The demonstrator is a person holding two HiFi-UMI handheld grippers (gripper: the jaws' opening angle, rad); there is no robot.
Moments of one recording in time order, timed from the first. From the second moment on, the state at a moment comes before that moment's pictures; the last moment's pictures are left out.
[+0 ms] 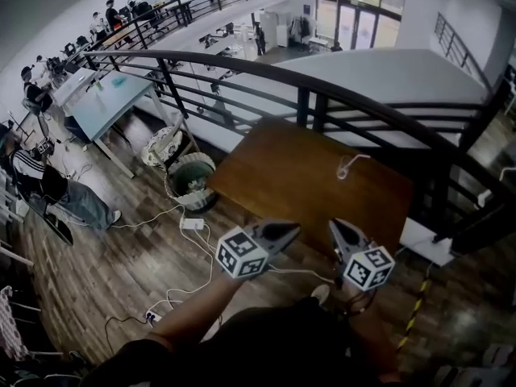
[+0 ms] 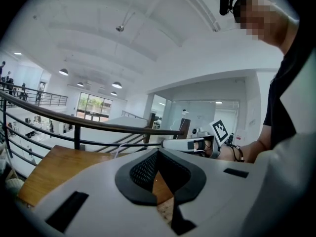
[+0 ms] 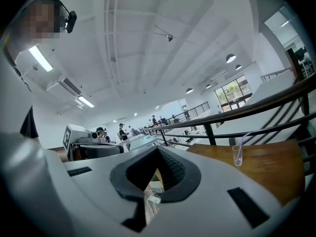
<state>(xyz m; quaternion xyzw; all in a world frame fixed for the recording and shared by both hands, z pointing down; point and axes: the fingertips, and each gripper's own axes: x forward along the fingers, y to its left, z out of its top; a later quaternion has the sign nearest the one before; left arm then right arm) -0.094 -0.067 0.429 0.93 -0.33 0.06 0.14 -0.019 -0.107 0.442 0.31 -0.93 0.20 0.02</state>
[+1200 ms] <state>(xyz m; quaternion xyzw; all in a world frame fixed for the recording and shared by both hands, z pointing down) 0.014 0.135 0.424 0.94 -0.30 0.02 0.15 0.076 0.123 0.427 0.33 -0.93 0.15 0.04</state>
